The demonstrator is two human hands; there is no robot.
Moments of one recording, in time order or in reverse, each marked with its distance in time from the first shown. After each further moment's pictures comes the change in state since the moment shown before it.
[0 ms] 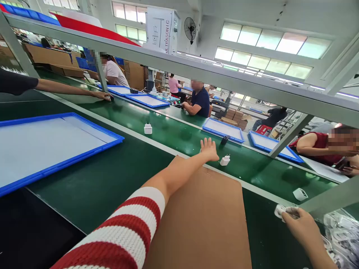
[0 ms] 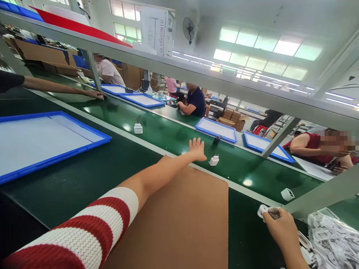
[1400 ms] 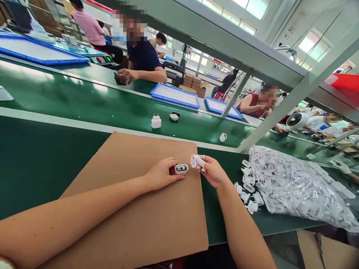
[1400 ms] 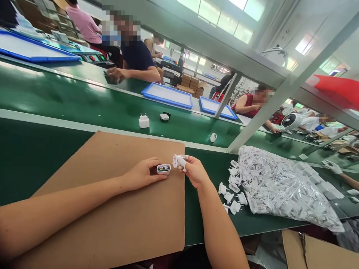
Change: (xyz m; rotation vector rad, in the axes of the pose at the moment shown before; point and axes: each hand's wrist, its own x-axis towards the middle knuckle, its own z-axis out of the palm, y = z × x) left_hand -0.192 0.002 0.068 -0.639 -0.268 0.411; right_hand -0.091 -0.103 0.021 1.224 -0.664 0.187
